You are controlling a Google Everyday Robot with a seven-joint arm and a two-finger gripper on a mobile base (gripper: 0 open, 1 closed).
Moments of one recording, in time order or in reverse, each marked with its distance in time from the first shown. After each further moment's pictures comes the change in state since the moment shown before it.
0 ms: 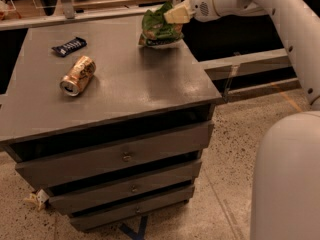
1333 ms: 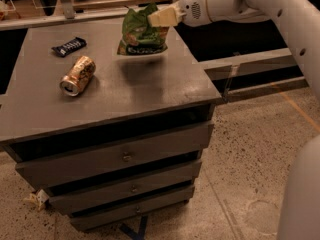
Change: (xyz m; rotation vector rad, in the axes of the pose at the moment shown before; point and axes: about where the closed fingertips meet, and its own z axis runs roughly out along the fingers) arm -0.026 0.080 -0.006 -0.166 -0.067 0.131
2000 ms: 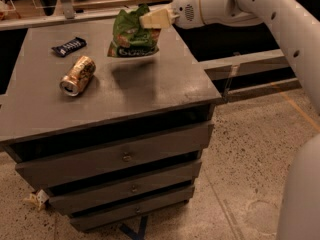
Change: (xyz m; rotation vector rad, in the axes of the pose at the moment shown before) arm -0.003 0.018 0.014 -0.066 -0.032 0.011
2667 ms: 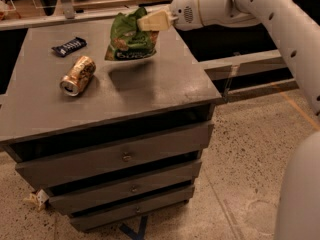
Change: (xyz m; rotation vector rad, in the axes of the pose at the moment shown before) arm 0.003 0.010 0.005 -0.051 0.007 -0.018
